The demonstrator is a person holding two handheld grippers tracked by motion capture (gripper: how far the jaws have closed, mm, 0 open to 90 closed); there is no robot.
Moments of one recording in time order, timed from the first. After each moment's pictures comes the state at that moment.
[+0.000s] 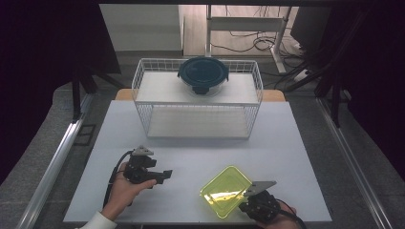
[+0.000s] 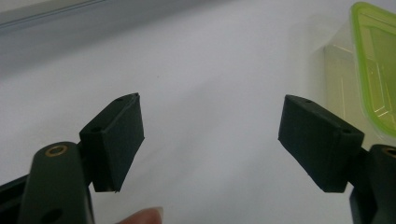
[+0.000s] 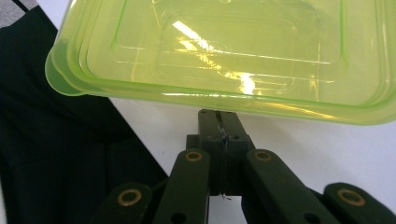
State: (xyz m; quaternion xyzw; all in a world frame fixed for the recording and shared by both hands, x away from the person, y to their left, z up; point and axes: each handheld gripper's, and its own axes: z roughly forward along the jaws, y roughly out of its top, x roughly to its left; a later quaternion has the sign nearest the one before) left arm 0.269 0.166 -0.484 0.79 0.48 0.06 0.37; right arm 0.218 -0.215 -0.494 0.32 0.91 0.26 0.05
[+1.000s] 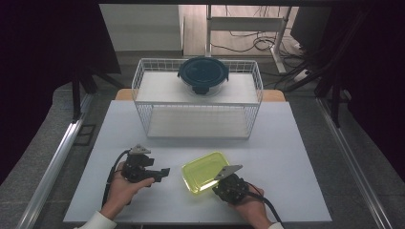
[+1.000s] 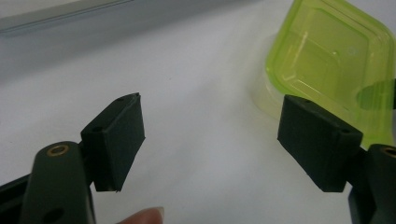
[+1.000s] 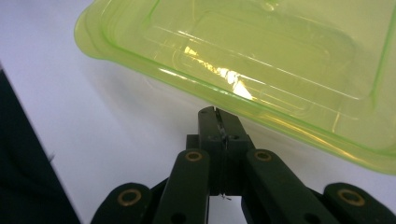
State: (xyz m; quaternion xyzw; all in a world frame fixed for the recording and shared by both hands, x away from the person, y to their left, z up) left arm 0.270 0.172 -0.484 0.78 0.49 0.07 0.38; right arm 0.261 -0.138 -0.503 0.29 0.91 0.28 0.07
